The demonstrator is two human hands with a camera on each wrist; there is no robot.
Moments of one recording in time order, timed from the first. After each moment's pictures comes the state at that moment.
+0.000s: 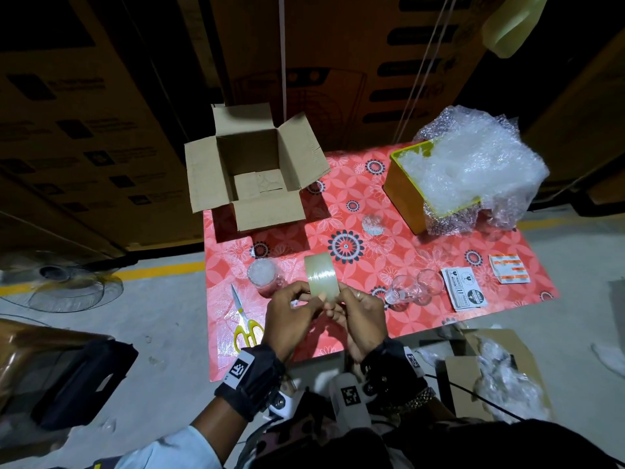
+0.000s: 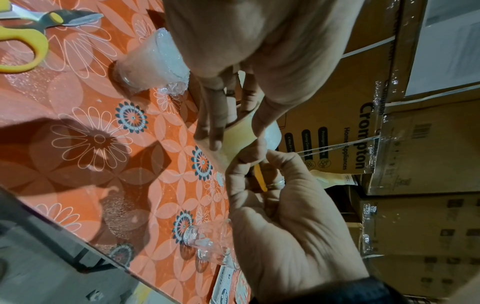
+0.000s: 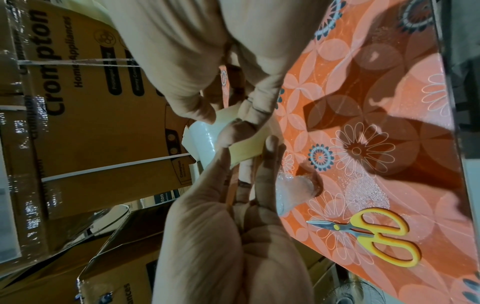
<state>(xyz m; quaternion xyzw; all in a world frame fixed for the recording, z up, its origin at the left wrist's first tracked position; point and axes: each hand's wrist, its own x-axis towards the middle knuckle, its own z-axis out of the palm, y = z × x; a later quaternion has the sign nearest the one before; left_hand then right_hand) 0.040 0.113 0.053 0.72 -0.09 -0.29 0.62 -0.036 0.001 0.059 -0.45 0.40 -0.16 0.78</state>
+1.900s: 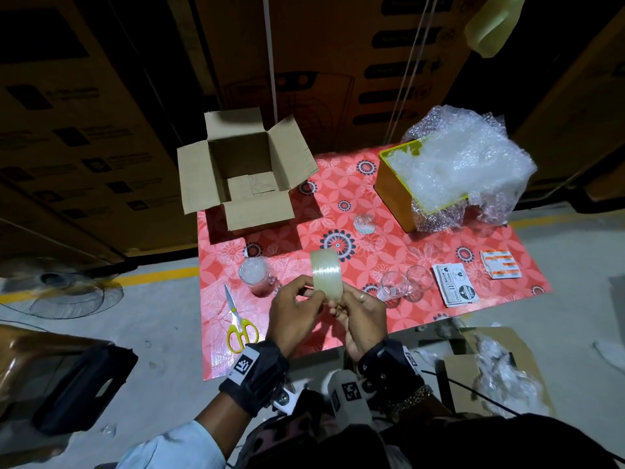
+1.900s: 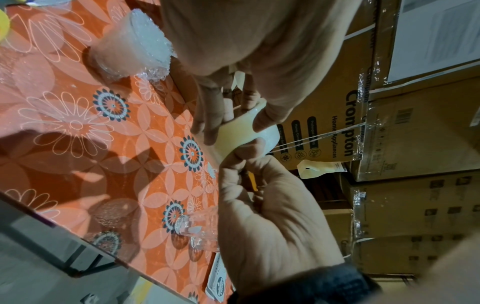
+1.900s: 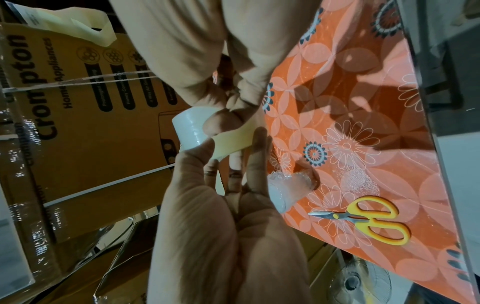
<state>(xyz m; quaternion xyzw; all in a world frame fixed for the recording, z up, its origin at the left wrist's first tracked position) 0.021 0.092 0.068 0.76 -0.12 -0.28 0.57 -0.054 -0.010 0.058 -0.38 0.43 -0.22 0.79</state>
